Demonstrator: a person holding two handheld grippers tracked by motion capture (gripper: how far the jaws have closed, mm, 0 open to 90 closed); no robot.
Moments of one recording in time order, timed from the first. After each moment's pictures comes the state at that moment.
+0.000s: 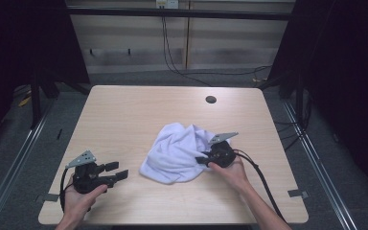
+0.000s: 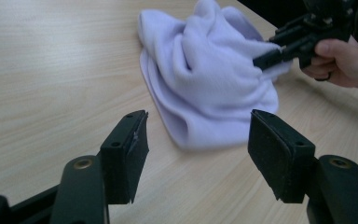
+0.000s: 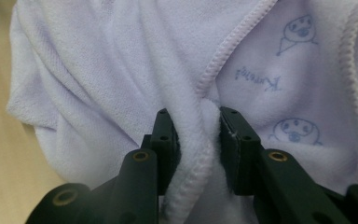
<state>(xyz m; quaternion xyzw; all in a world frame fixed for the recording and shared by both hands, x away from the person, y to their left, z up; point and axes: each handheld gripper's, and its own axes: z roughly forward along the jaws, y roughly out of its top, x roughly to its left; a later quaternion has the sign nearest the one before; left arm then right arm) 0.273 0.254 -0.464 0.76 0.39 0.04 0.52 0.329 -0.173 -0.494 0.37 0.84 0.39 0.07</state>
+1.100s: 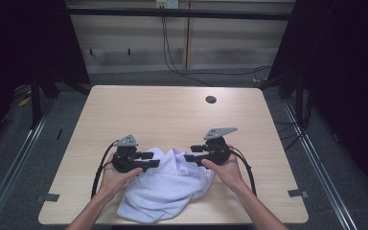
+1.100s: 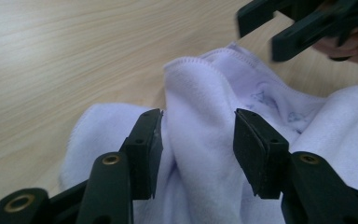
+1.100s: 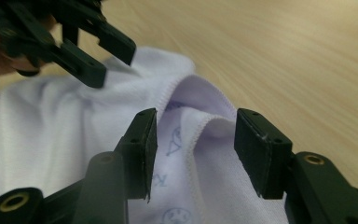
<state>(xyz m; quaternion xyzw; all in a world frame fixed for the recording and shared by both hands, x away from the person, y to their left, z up) 0.331 0.160 -0.470 0.82 0.31 -0.01 0.48 0.324 -0.151 -0.456 0.34 0.82 0.46 0.04</state>
